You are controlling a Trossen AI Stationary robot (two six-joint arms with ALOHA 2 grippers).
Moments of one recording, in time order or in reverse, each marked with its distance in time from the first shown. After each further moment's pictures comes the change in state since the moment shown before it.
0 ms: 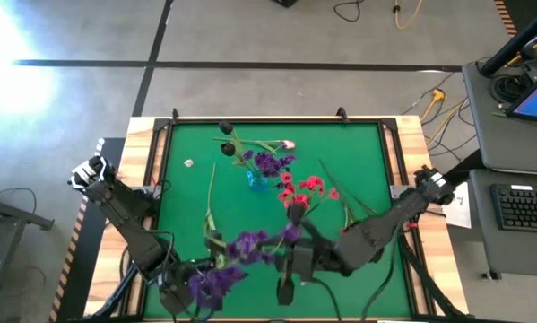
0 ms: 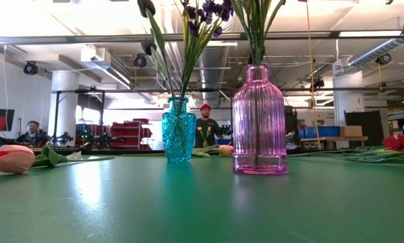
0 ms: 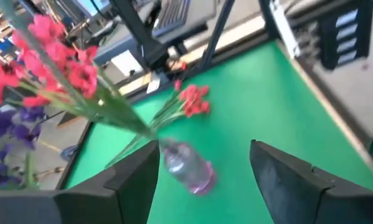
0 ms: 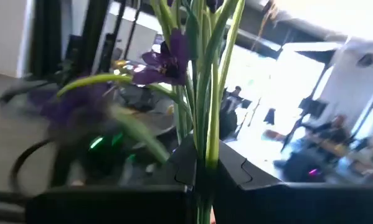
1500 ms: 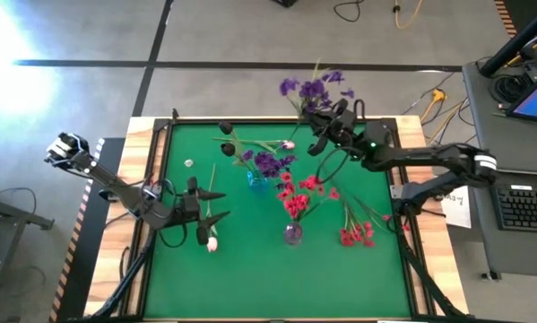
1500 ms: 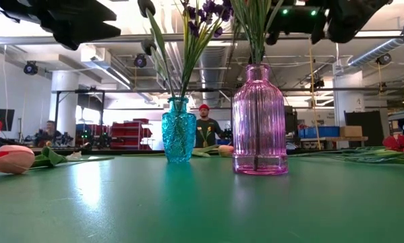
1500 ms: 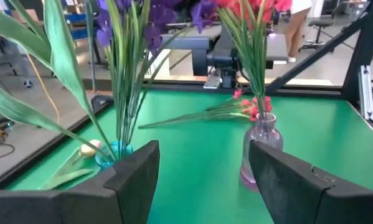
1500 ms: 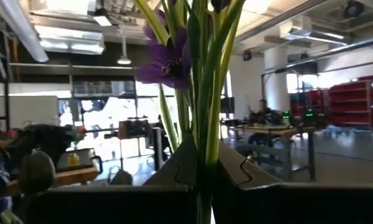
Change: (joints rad) left arm 0.259 -0.614 -0.835 0.624 0.090 -0.100; right arm -0.945 -0.496 -1.182 0.896 -0.563 0.442
